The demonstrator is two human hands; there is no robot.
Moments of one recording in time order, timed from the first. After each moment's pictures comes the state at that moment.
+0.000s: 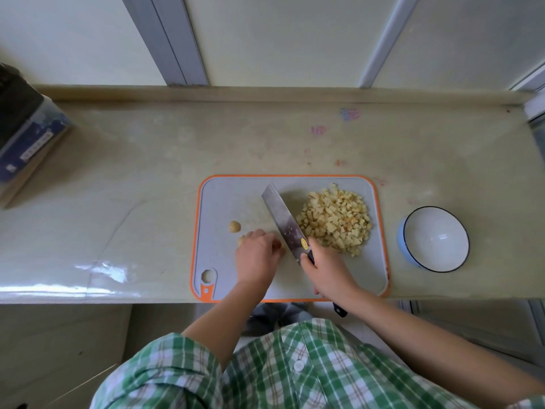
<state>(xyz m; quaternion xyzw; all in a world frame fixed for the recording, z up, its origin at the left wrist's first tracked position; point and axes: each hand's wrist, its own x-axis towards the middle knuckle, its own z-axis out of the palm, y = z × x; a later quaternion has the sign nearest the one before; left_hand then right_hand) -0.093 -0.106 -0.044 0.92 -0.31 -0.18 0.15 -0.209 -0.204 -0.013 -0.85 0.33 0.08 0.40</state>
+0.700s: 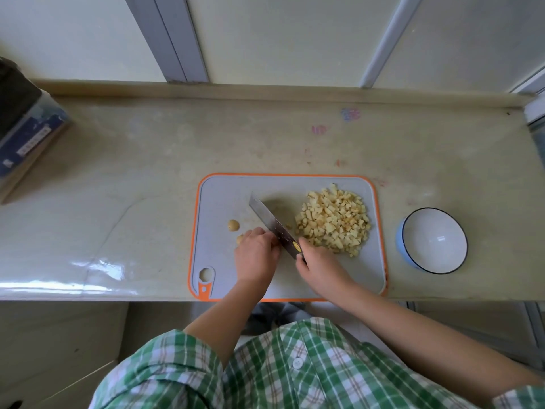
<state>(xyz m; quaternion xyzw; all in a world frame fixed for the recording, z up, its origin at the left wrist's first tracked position) -0.094 -0.107 -0.046 0.92 -0.31 -0.16 0.16 -0.204 -0.207 -0.022 -0.91 0.26 0.11 0.31</state>
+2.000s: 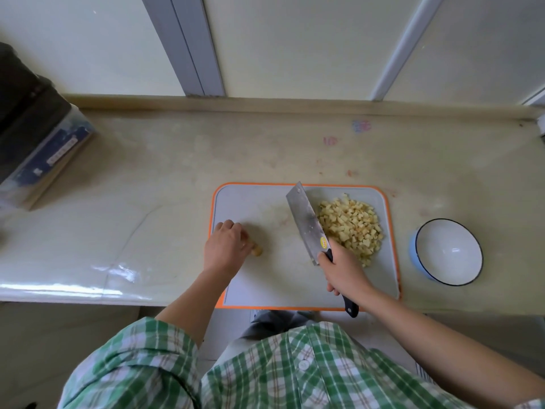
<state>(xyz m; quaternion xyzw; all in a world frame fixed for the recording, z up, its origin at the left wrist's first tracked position) -0.015 -0.061 -0.045 0.92 -0.32 -0.17 0.13 -0.201 -0.217 -0.006 -0.76 0.43 0.10 0.49</state>
